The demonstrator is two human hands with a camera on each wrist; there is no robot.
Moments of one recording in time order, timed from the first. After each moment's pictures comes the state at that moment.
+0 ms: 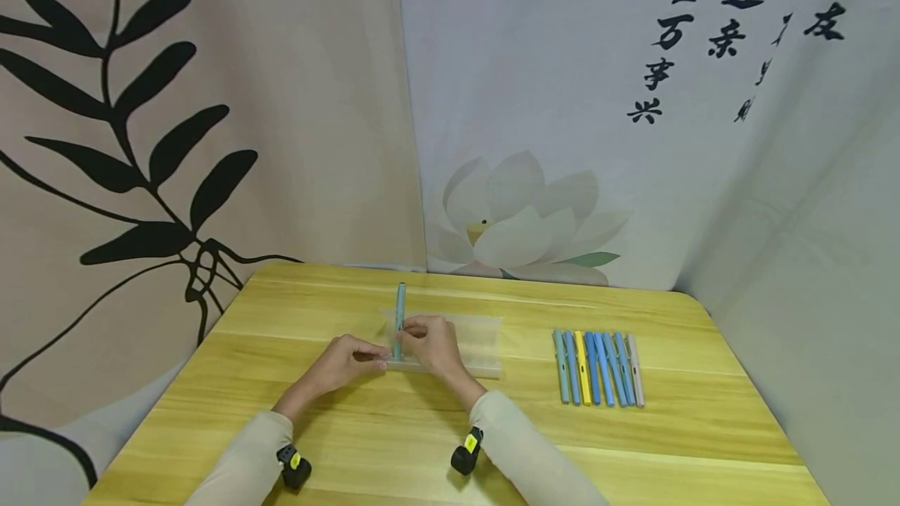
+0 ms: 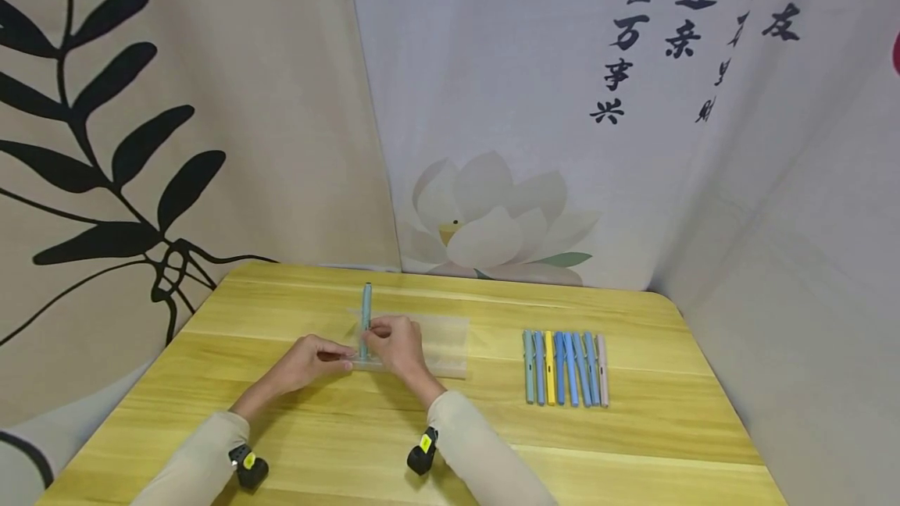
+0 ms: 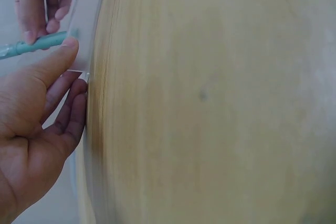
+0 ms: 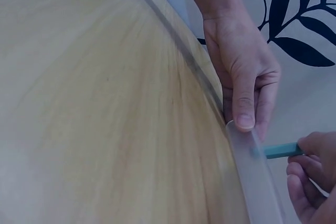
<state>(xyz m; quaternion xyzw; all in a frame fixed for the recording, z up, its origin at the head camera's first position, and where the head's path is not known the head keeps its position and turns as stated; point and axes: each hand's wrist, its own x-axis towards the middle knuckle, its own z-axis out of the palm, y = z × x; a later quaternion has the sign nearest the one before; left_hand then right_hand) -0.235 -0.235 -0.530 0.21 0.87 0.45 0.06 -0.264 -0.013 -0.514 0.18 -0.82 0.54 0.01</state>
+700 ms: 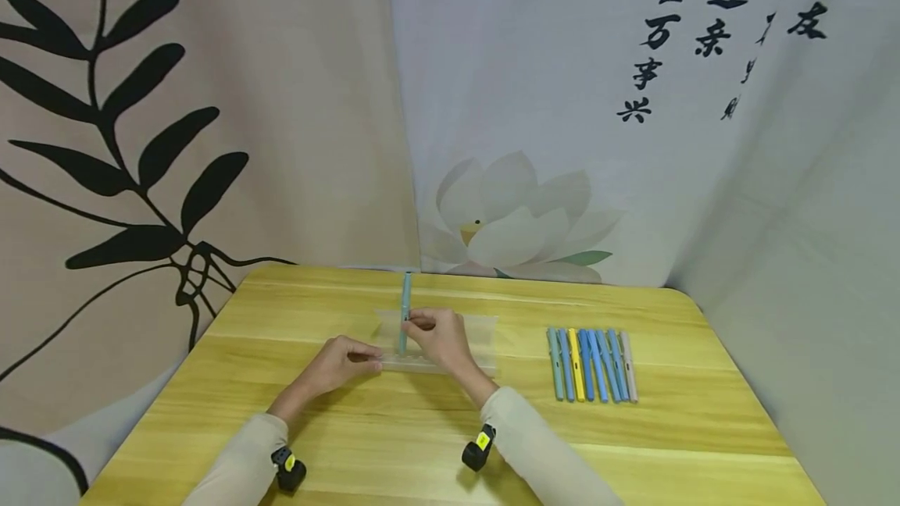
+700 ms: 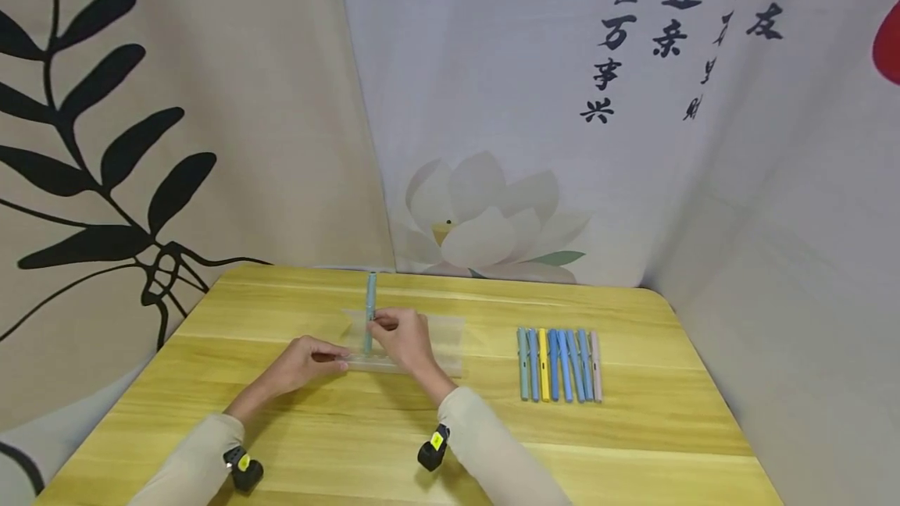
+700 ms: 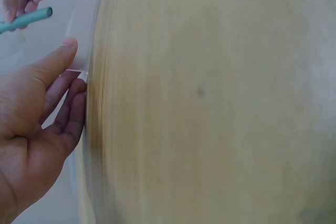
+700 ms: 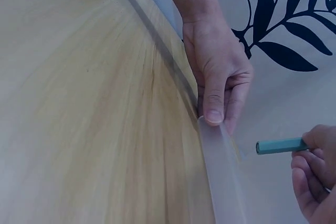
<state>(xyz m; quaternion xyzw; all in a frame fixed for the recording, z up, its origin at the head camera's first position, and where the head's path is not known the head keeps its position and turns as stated) -0.235 -0.234 -0.530 0.21 0.87 0.45 0.05 -0.260 0.010 -0.495 0.20 -0.82 0.54 0.05</state>
